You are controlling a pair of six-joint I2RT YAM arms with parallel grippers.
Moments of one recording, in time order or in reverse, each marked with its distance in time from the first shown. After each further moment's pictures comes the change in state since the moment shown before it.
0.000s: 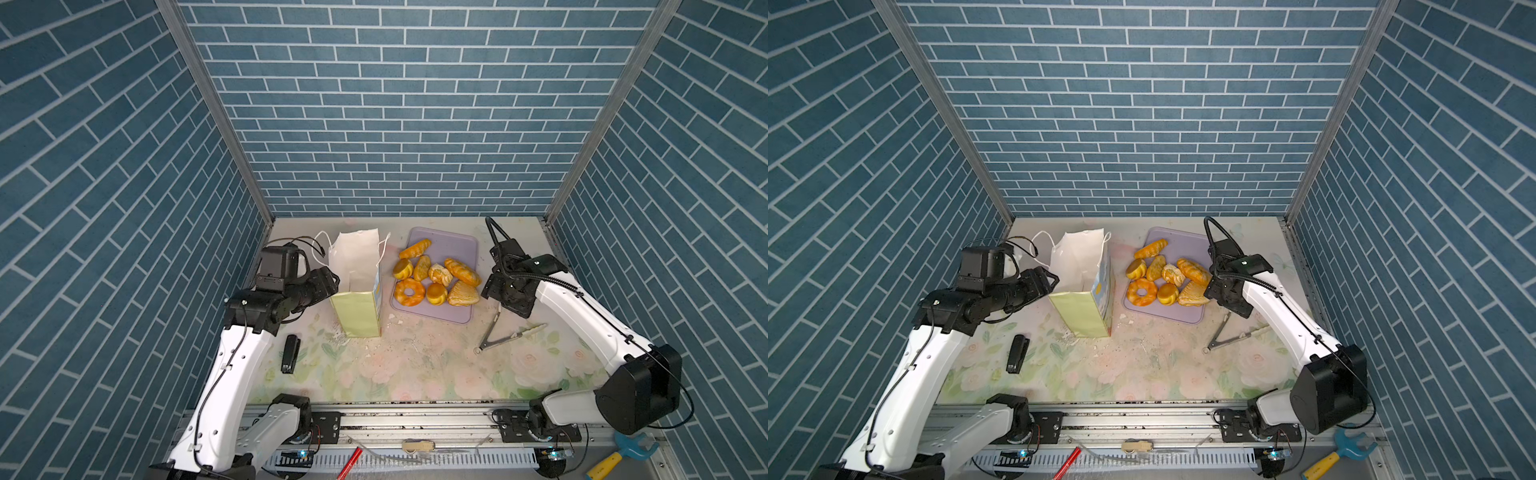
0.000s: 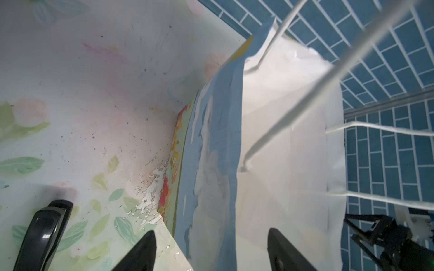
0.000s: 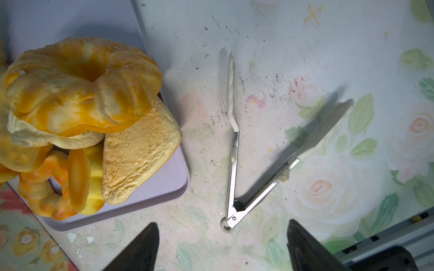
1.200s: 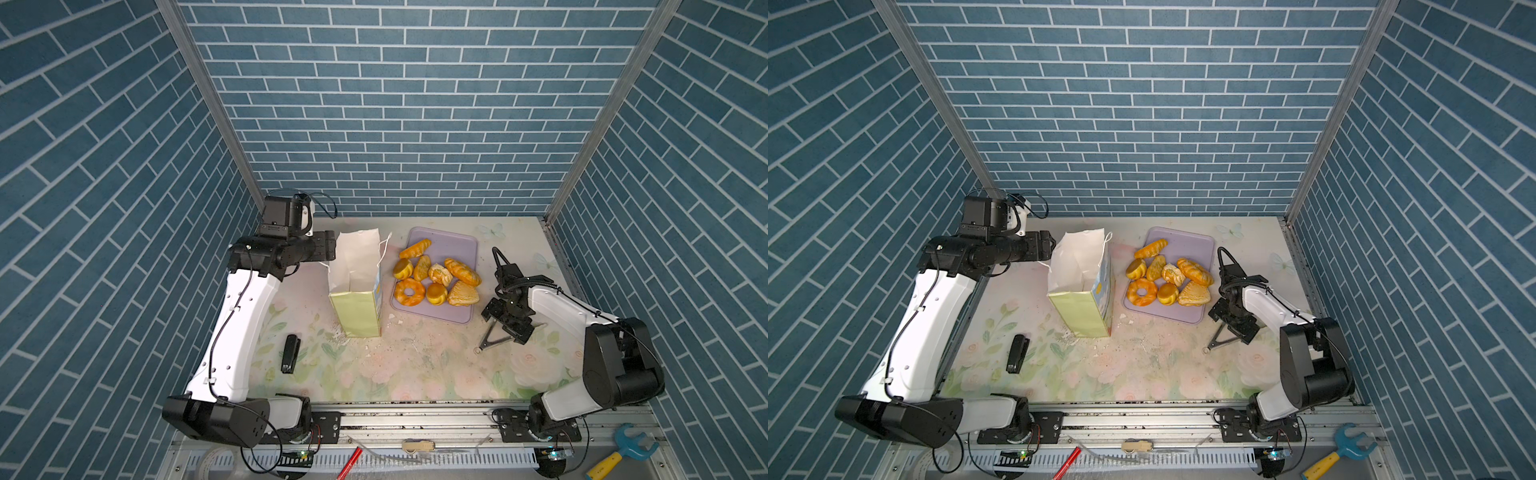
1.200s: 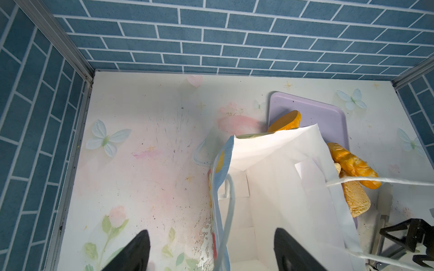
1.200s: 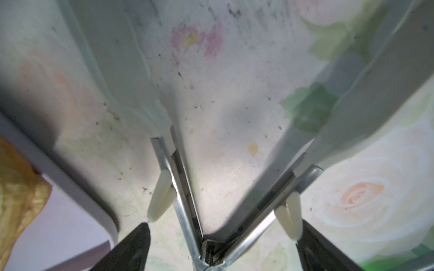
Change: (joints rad) left arm 0.001 0.325 0.412 -0.057 -0.136 0.417; right arm -0.157 0.132 -0.322 0.260 -0.164 0.051
